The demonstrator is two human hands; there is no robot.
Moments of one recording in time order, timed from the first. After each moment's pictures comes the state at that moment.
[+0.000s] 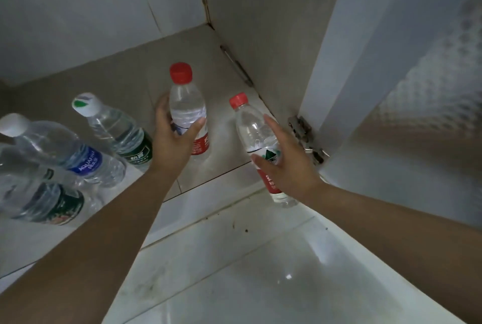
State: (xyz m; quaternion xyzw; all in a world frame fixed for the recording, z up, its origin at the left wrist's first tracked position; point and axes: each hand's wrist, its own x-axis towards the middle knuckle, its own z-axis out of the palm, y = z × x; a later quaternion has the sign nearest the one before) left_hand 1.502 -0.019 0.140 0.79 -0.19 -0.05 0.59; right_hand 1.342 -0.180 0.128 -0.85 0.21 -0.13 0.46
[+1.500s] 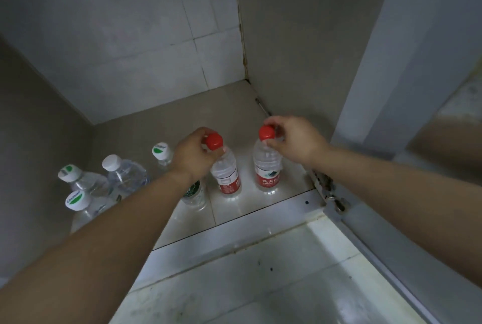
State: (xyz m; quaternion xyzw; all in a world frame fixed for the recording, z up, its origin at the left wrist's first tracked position) left_hand 1.515 -0.001 0.254 0.90 -0.20 -0.08 0.38; right_hand 1.427 -0.199 0.262 -0.93 0.10 -0.07 0.34
